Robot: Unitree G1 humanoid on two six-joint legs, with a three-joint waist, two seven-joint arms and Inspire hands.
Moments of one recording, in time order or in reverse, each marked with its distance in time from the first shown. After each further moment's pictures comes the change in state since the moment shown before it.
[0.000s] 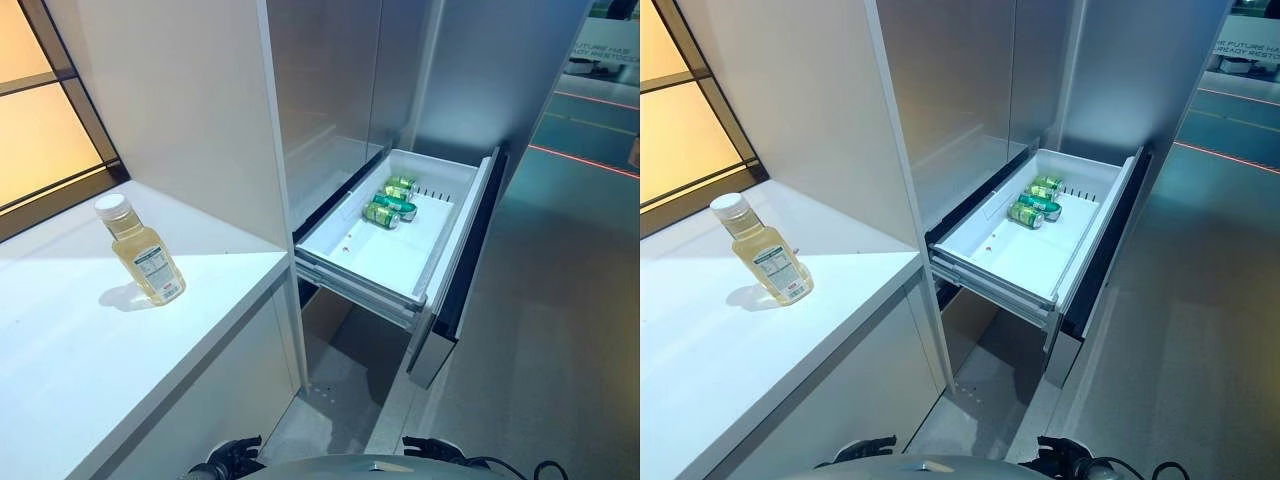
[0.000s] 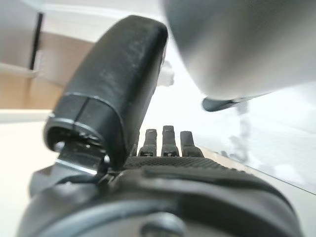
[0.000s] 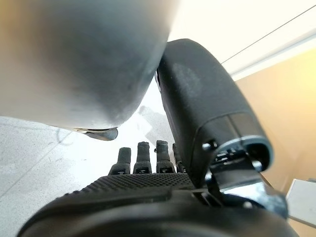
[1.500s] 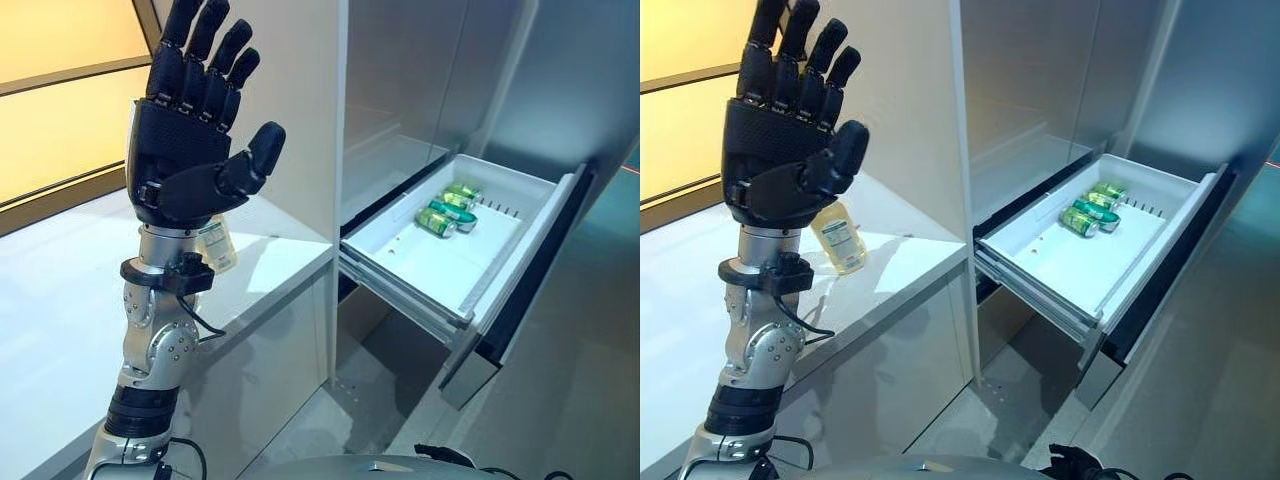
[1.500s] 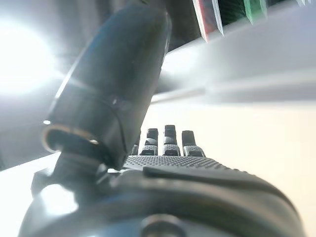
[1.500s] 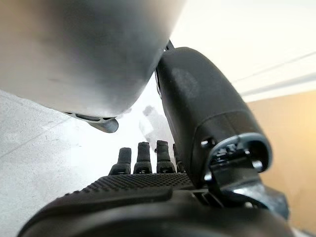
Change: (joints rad) left arm -0.202 0.146 0.273 -1.611 -0.506 -0.188 0.019; right arm 0.011 -0.008 0.016 0.078 -0.014 -0.078 -0.062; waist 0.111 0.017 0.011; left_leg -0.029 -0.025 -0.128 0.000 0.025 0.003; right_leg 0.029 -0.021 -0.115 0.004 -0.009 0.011
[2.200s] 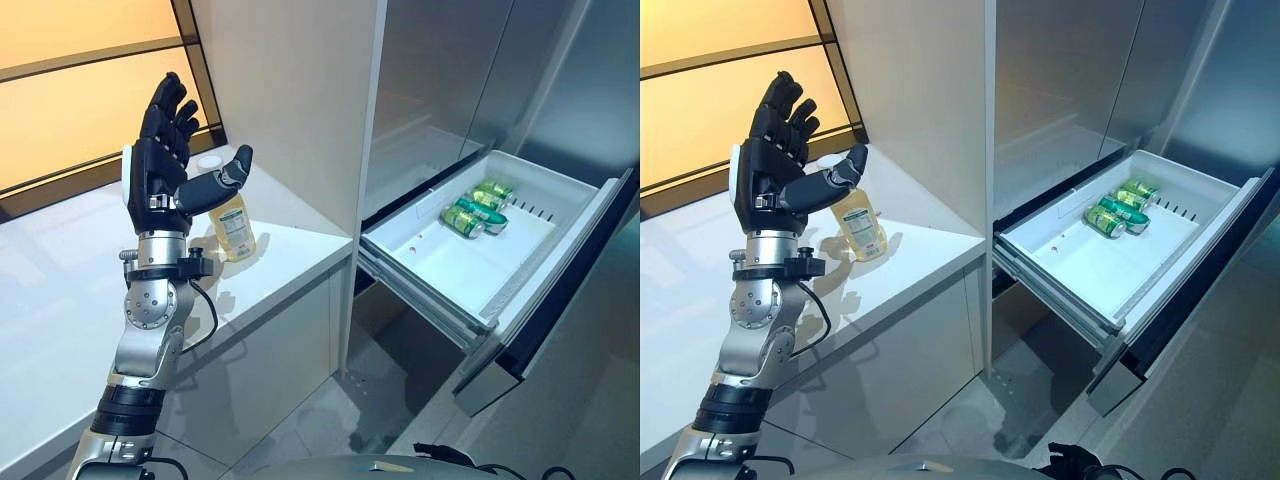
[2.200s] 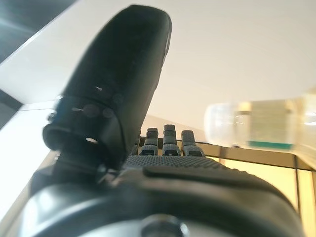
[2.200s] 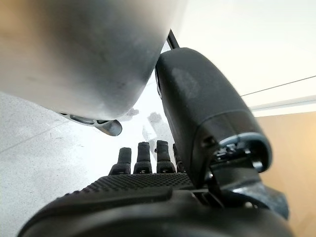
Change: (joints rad) left arm 0.037 0.072 0.000 0.202 0.278 0.084 0.365; right arm -0.015 -0.009 0.017 -0.001 0.018 0.010 0.018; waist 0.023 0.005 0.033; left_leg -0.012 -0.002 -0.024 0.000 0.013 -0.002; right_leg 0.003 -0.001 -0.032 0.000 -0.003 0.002
